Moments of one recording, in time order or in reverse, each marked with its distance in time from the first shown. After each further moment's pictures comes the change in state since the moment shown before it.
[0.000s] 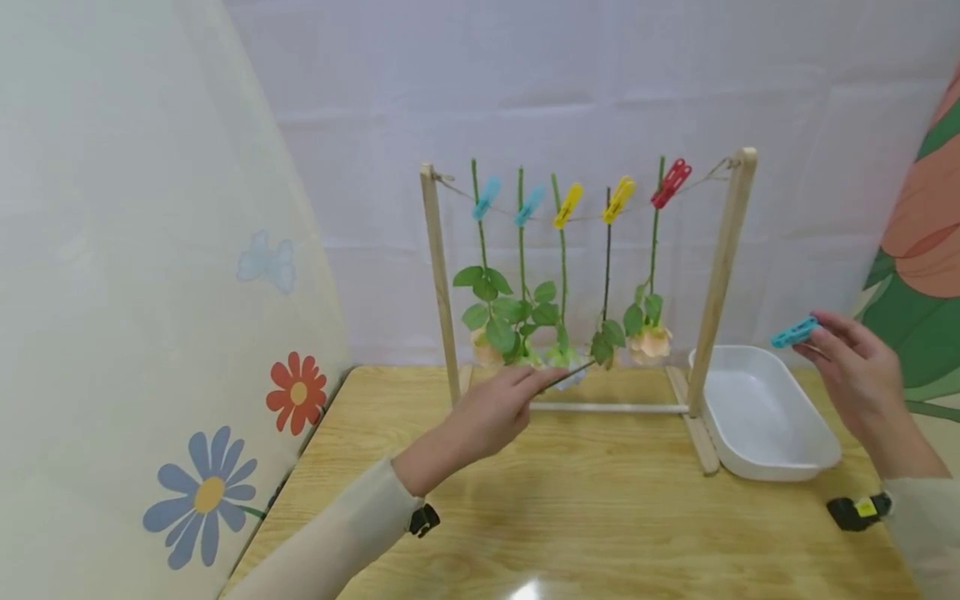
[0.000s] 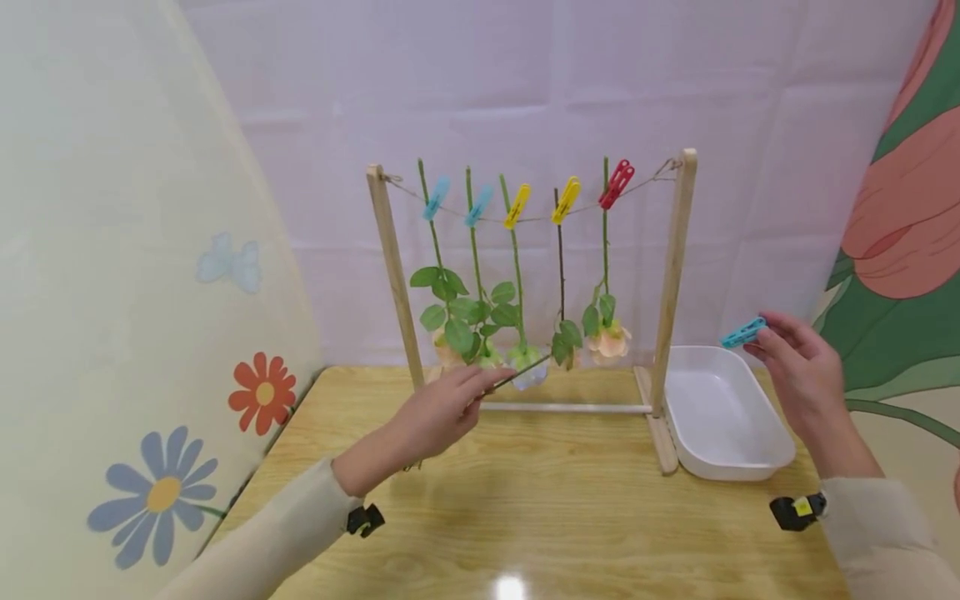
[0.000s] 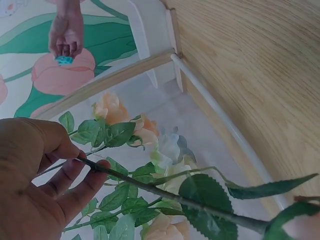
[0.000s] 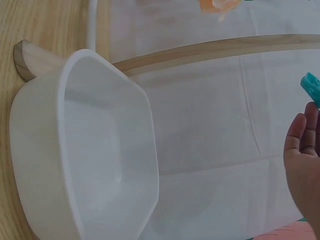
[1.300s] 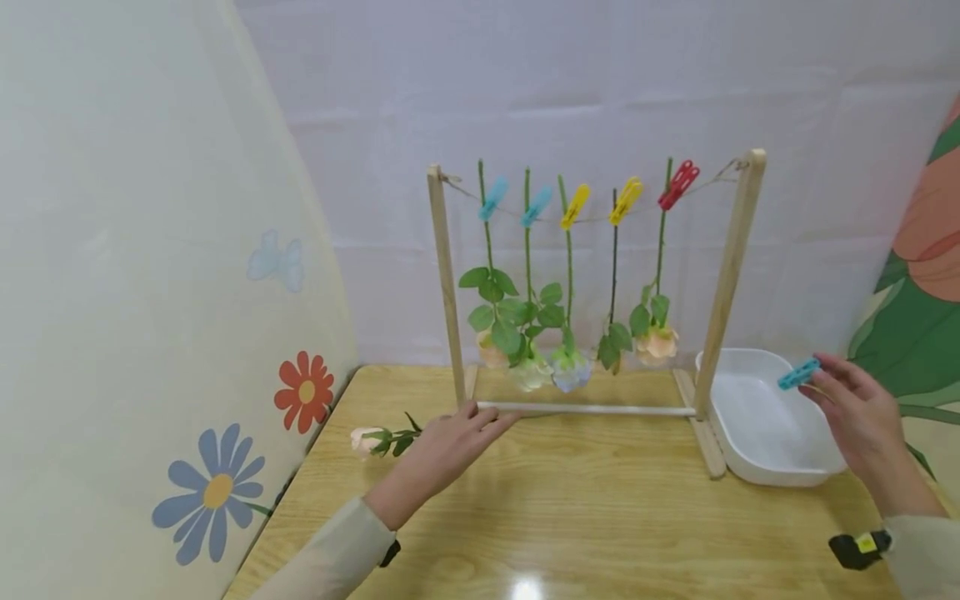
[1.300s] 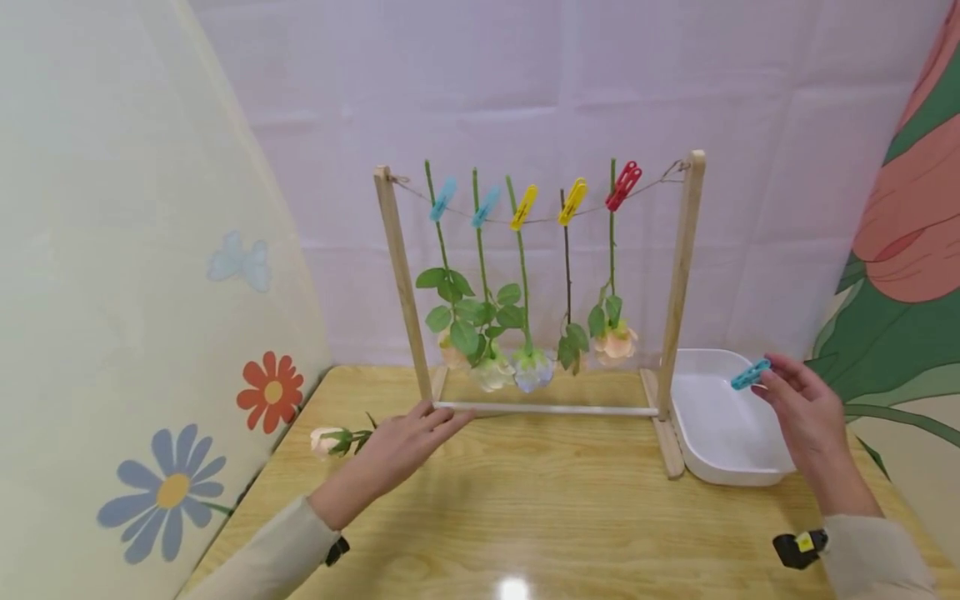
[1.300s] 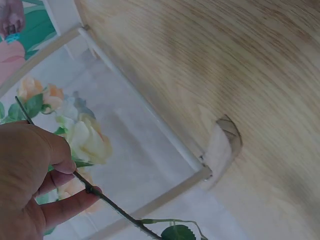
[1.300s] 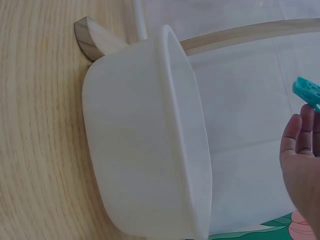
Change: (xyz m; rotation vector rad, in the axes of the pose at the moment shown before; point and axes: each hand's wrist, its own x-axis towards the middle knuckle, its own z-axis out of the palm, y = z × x) left_hand -0.080 -0.030 0.027 0.450 -0.162 0.033; right_hand -0.032 0.027 -0.032 -0.037 0.095 0.083
